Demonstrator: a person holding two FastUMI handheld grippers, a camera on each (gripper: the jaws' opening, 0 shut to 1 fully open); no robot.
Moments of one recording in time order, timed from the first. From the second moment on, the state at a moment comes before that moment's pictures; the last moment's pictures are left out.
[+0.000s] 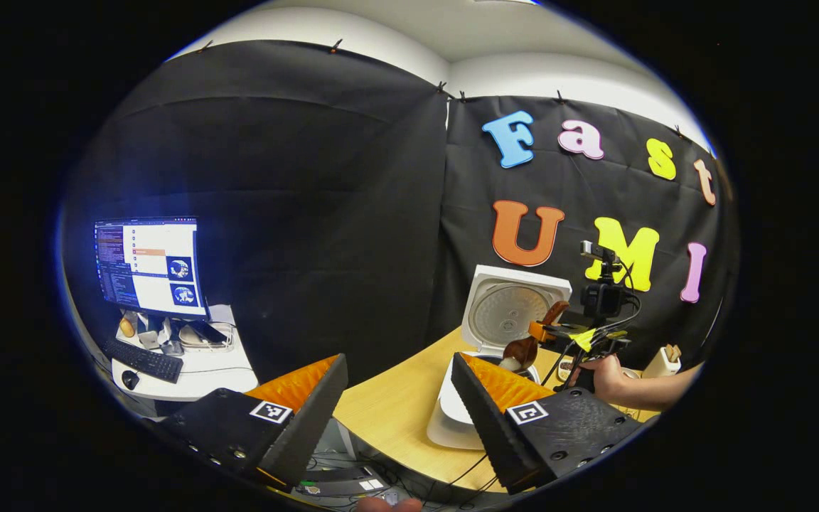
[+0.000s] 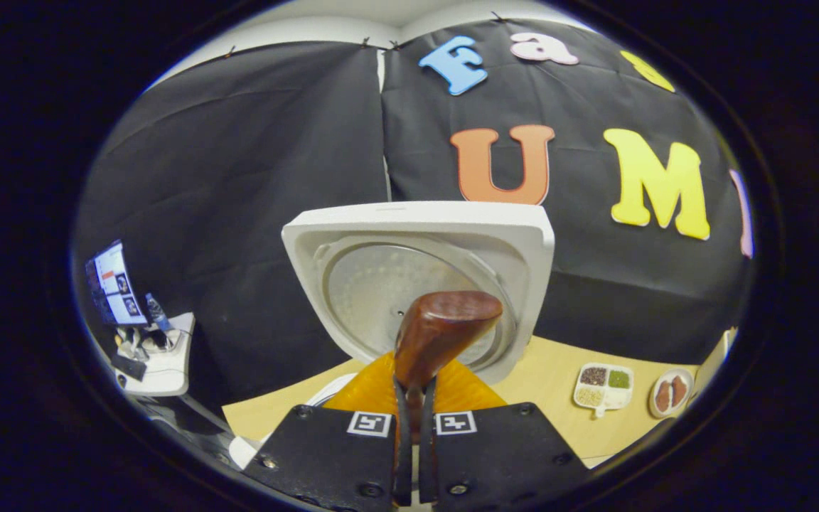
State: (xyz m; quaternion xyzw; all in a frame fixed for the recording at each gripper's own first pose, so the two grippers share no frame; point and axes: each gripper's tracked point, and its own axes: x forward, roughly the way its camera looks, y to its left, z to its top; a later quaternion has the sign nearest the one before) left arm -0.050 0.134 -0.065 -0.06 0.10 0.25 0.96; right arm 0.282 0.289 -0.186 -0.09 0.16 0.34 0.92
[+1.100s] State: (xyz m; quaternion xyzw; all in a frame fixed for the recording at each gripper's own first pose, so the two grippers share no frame) left arm -0.050 0.120 -0.061 -0.06 0.08 0.22 0.97; right arm 0.254 0.278 -0.157 -0.10 0.13 0.35 0.92
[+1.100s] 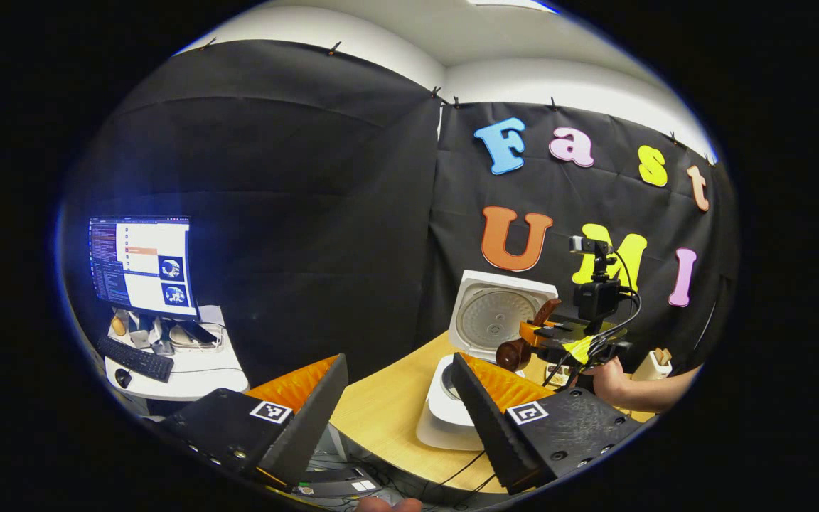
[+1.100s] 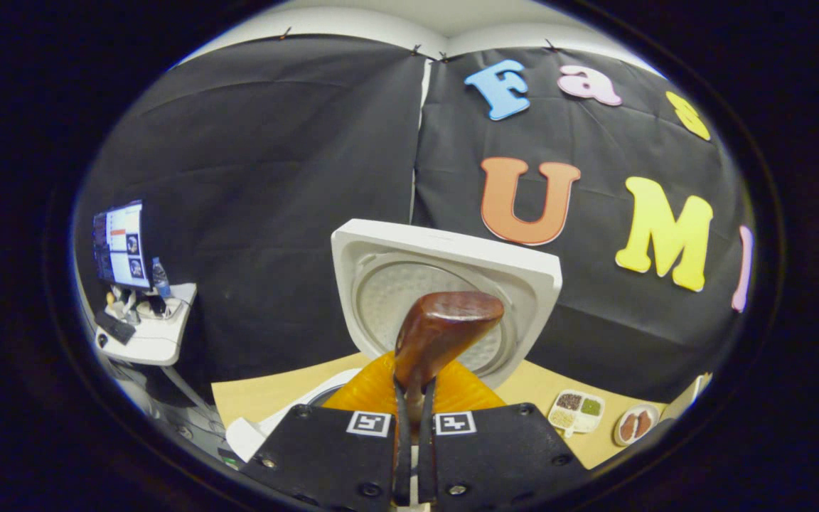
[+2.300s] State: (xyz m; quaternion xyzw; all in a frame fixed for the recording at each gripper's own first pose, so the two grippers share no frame) left arm 0.050 -0.009 -0.076 -0.06 0.08 0.02 0.99; right arm 0.229 -0.133 -0.108 0.20 0.18 0.03 0.96
